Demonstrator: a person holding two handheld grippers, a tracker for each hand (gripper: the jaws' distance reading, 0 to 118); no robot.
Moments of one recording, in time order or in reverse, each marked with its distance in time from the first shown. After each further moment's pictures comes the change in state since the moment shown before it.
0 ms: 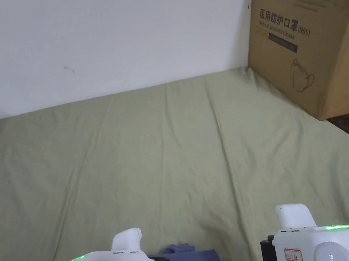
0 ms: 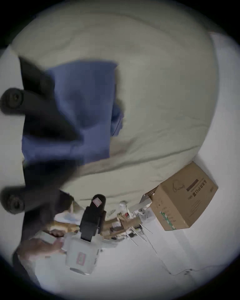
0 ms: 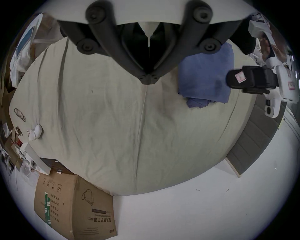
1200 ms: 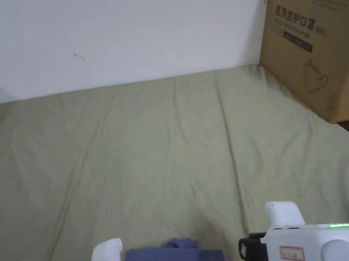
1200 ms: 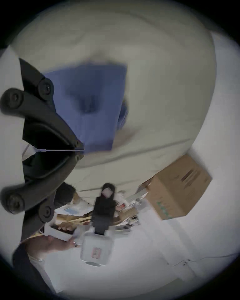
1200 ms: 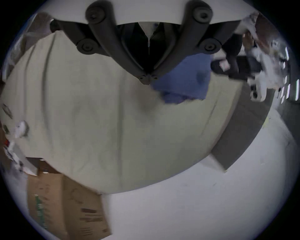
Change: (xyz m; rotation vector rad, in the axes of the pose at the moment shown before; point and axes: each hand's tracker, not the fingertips) left arm -0.043 -0.031 0.039 0.098 -0.124 0.111; right arm -0.030 0.006 -0.002 -0.059 0.259 0.052
